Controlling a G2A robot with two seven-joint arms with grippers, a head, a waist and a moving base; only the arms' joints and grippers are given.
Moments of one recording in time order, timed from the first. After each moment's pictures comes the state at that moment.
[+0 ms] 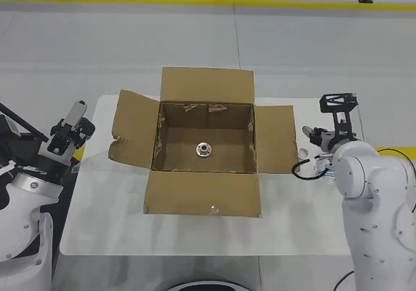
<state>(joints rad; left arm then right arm) 1.52 -1.26 -1.91 -2.20 0.03 0.10 -0.46 -0.98 -1.27 1.48 -1.86 -1.43 0.05 1.19</state>
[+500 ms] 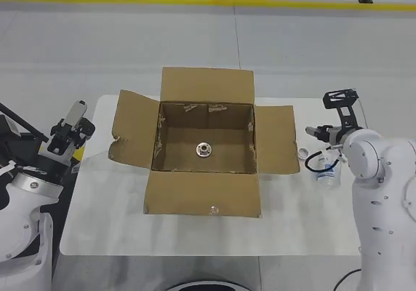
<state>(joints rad) 1.52 -1.26 -1.91 -2.20 0.03 0.10 -0.46 -0.88 -1.26 1.53 -1.65 -1.37 -0.11 1.18</state>
